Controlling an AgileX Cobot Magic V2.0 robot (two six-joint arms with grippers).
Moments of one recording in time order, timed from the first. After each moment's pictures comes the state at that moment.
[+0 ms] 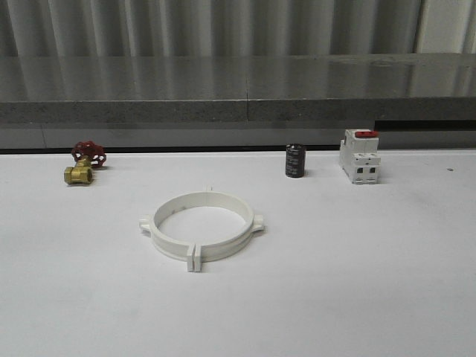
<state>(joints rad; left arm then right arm) -0.16 0.21 -0.44 0.14 0.64 -0.30 0.25 0.37 -0.57 -0.49 0.77 0.61</state>
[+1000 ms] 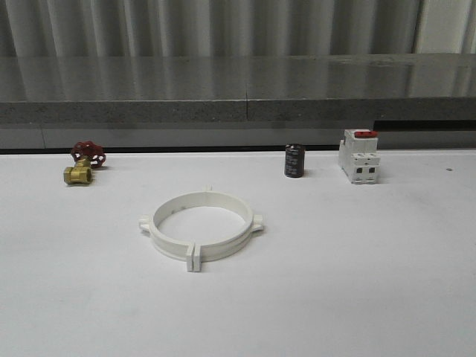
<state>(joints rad) -0.16 0.21 -0.44 0.14 0.64 -0.30 0.02 -0.01 0.02 -0.04 0.16 0.15</state>
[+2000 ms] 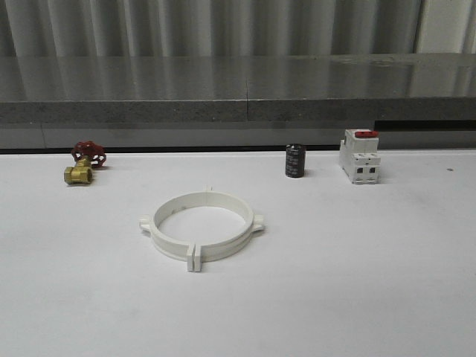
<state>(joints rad) -0.16 0.21 -0.44 0.14 0.64 -0.30 0.02 -0.01 0.03 -0.04 0.11 0.16</state>
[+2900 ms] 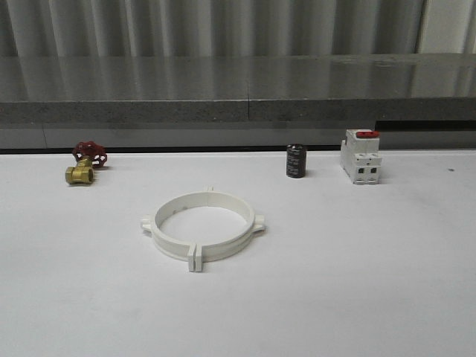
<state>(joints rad) -0.16 0.06 -0.19 -0.04 0.27 0.02 0.02 -0.01 0.03 -0.04 0.11 0.16</state>
